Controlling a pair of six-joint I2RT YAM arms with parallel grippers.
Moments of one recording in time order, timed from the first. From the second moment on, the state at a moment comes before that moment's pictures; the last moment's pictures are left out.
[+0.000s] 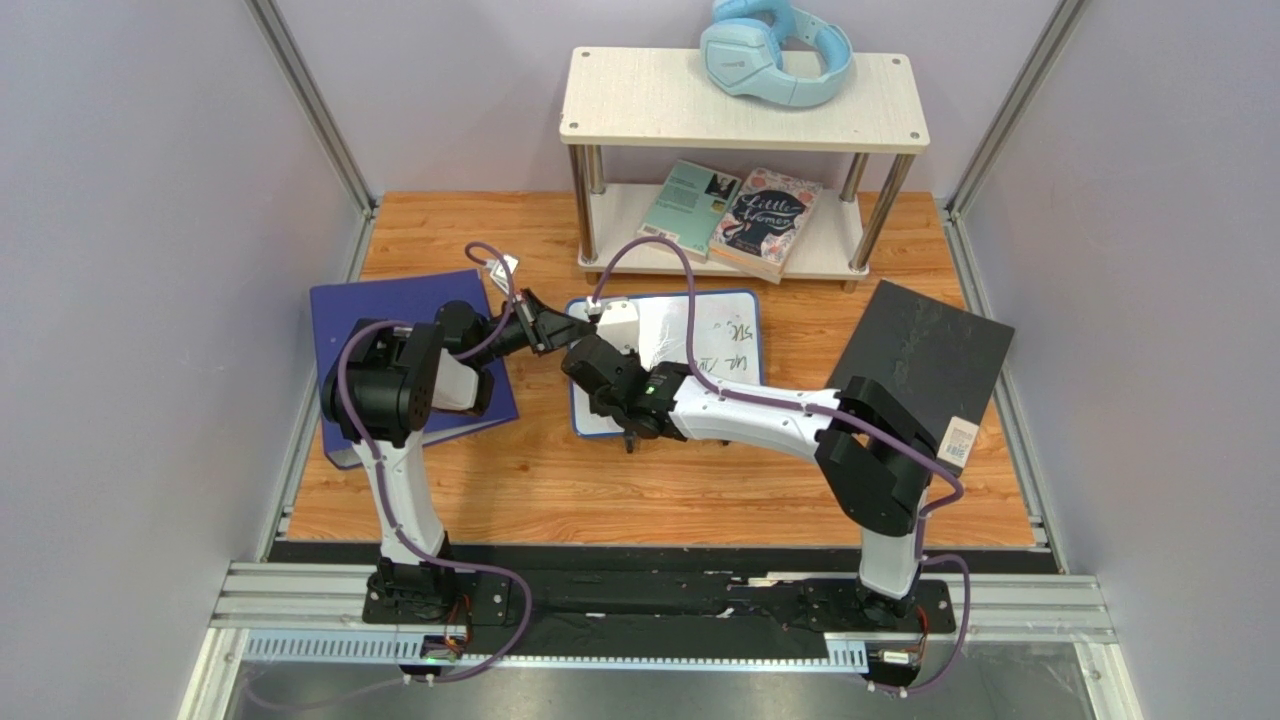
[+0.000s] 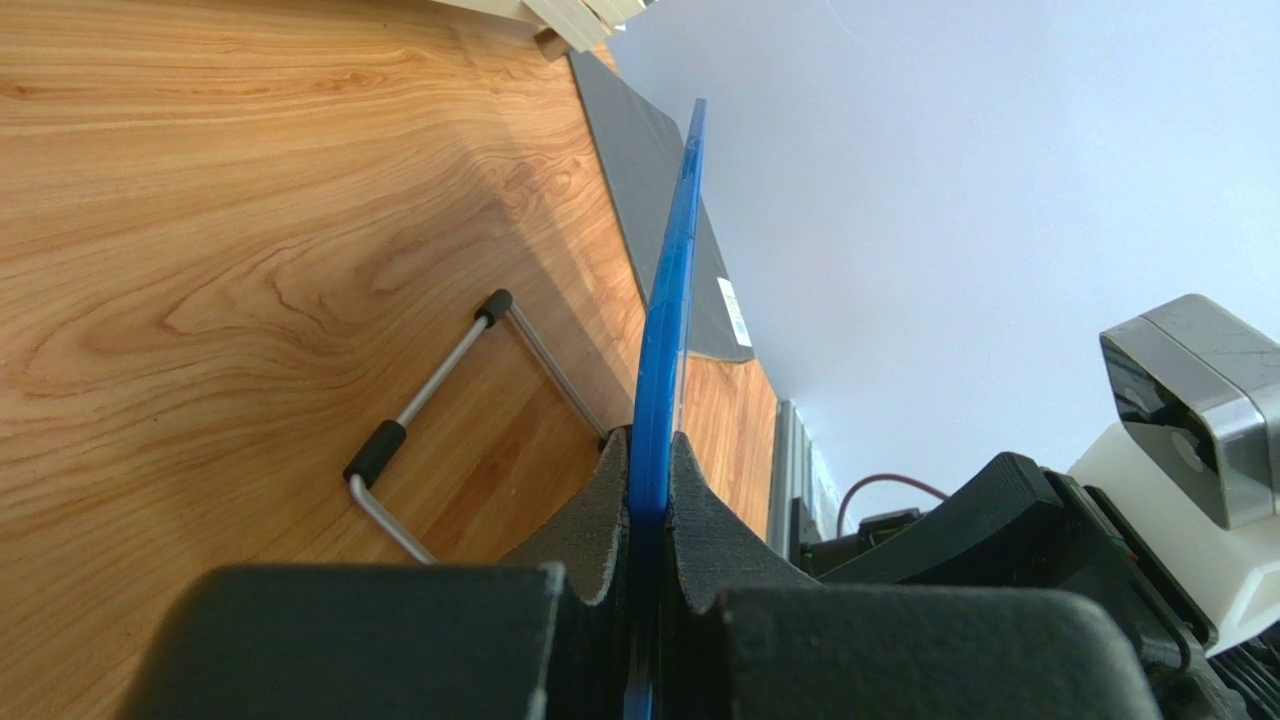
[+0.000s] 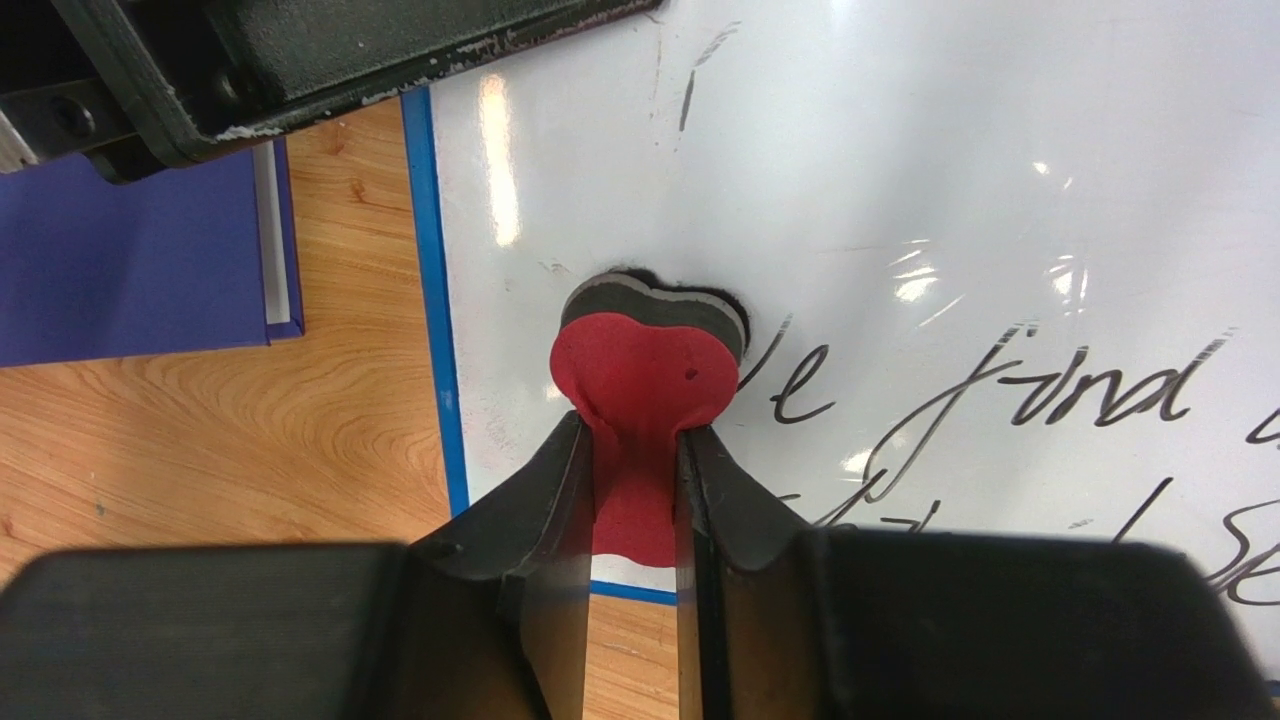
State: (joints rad) left arm -0.11 2.01 0.72 1.38 1.00 -1.10; right arm 1.04 1.88 1.37 -0.31 0.52 0.67
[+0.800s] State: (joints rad) left arm -0.12 2.01 0.72 1.38 0.97 -1.11; right arm 0.69 1.67 1.17 -0.34 0.27 0.75
